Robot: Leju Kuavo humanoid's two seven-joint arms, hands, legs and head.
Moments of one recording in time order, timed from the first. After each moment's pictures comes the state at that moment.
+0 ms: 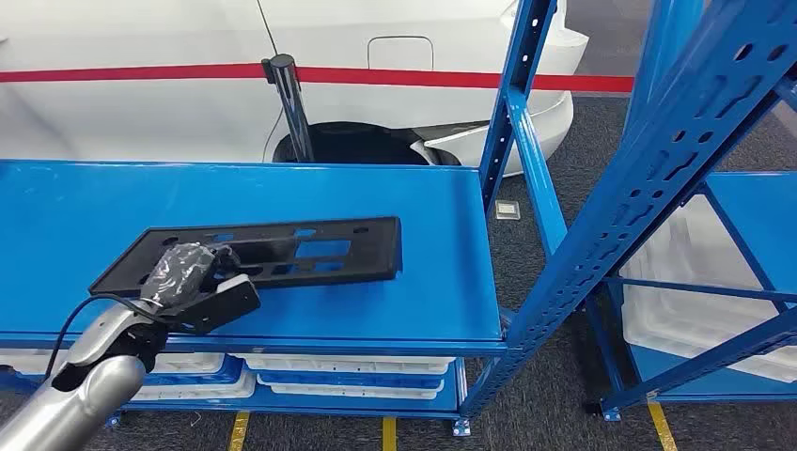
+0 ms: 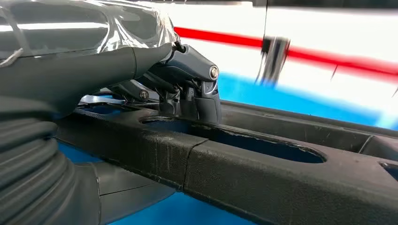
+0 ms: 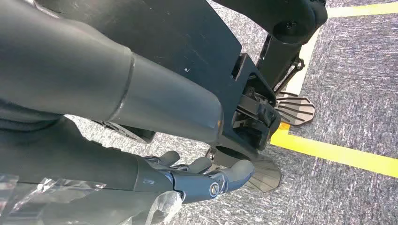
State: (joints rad) left arm -0.41 0.55 -0.58 -1.18 -0.45 0.03 0.22; right arm -0.12 -0.08 0.93 -0.21 -0.63 -0.06 -0.04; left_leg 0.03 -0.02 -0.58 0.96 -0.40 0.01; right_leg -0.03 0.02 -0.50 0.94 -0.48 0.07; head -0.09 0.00
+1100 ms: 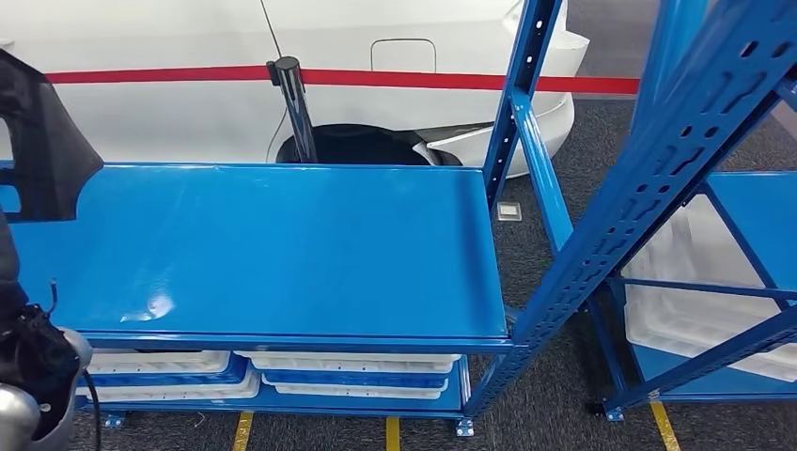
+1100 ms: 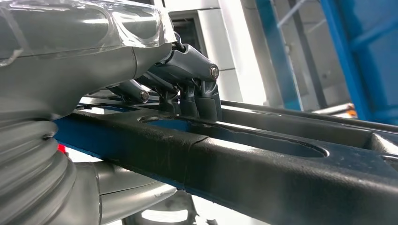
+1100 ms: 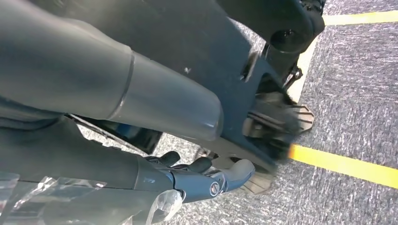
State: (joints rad) left arm -0.38 0.33 -0.28 -1.79 -0.02 0.64 -0.07; right arm -0.12 -0.07 0.93 -0.21 -0.64 -0.06 -0.03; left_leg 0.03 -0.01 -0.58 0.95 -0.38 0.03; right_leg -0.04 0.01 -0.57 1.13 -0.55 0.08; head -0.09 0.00
